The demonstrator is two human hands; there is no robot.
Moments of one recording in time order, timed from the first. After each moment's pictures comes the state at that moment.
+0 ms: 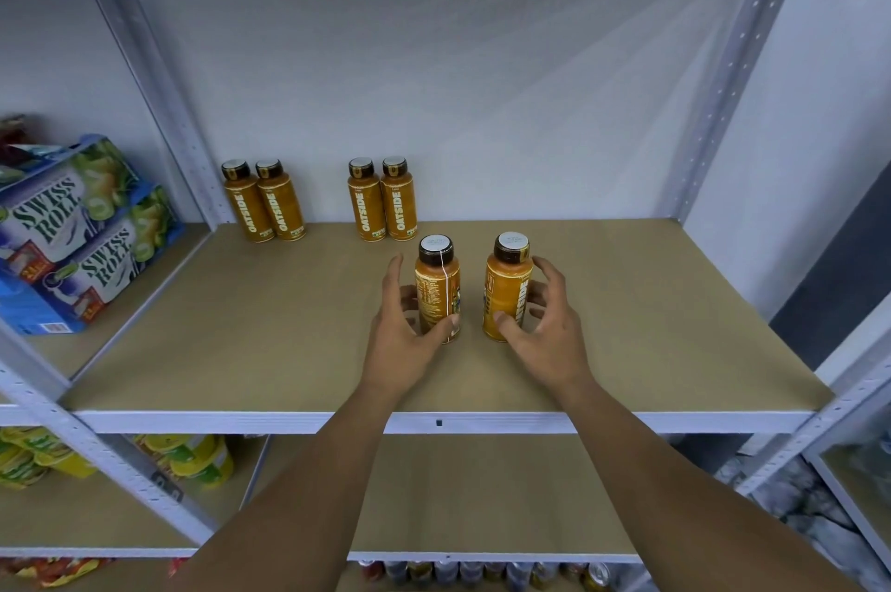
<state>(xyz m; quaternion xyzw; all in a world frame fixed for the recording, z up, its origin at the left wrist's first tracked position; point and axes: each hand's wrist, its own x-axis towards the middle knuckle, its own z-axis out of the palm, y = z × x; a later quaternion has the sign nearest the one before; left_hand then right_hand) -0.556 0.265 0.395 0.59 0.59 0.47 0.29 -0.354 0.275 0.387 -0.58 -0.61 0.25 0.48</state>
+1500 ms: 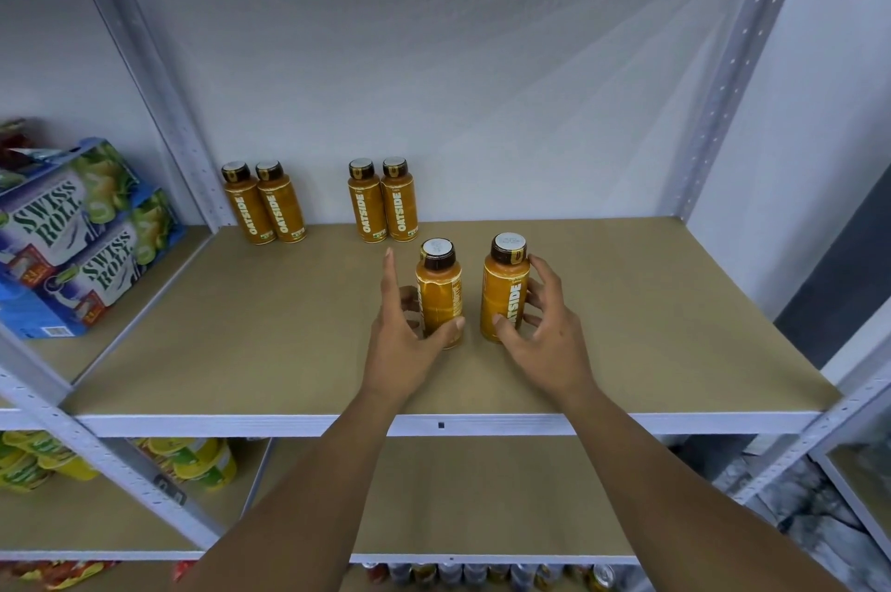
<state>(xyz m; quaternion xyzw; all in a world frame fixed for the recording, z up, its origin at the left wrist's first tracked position) -0.555 0.262 0.397 0.60 0.59 0.47 0.26 -0.356 0.269 0.386 -0.55 -0.65 0.22 0.48</state>
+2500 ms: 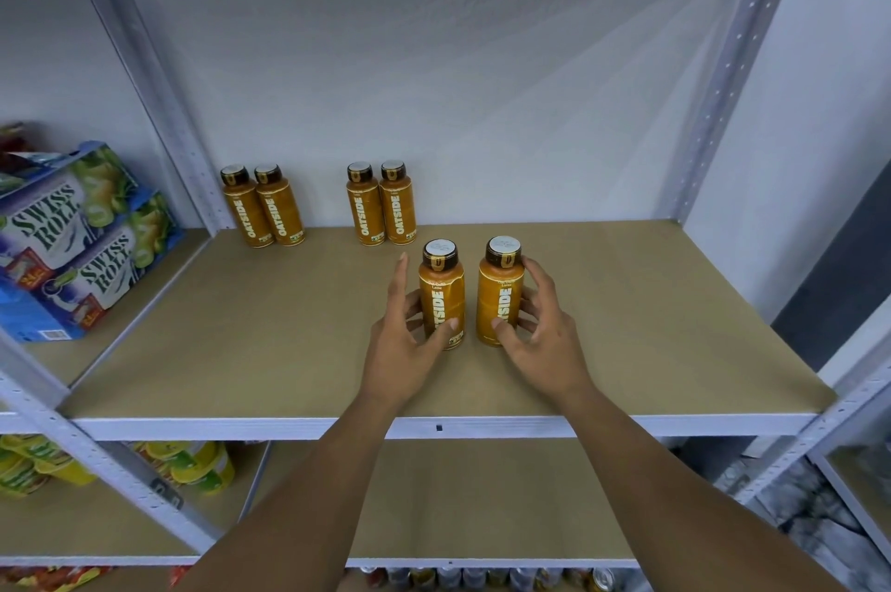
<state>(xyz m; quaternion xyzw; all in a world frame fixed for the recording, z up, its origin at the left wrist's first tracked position) -0.555 0.260 0.394 0.63 0.56 0.47 0.26 -0.356 0.268 0.391 -0.51 -0.66 0.26 0.49</state>
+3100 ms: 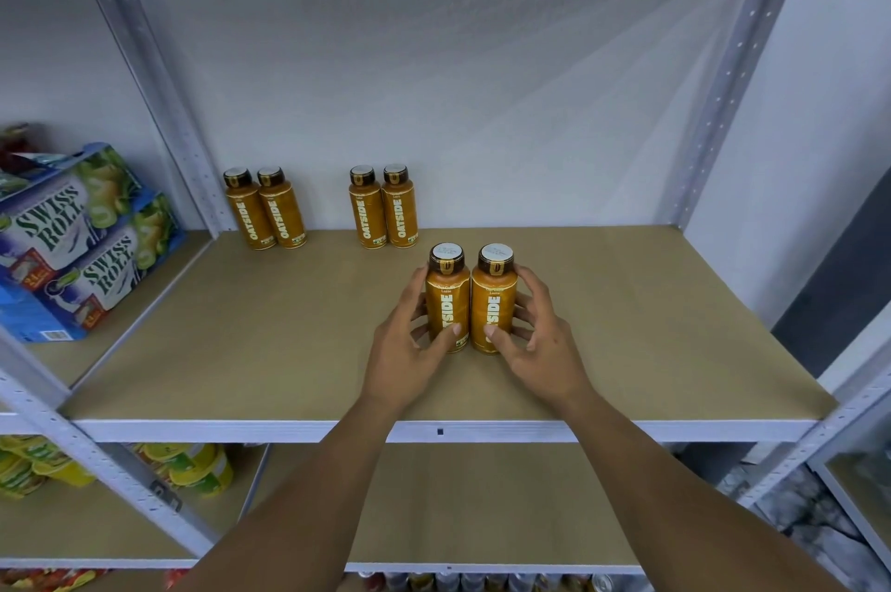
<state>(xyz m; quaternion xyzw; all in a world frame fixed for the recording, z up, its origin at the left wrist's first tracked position) -0.558 0.263 0.392 0.64 0.54 0.48 0.27 -0.359 0.266 0.394 -0.50 -0.66 0.29 0.48</state>
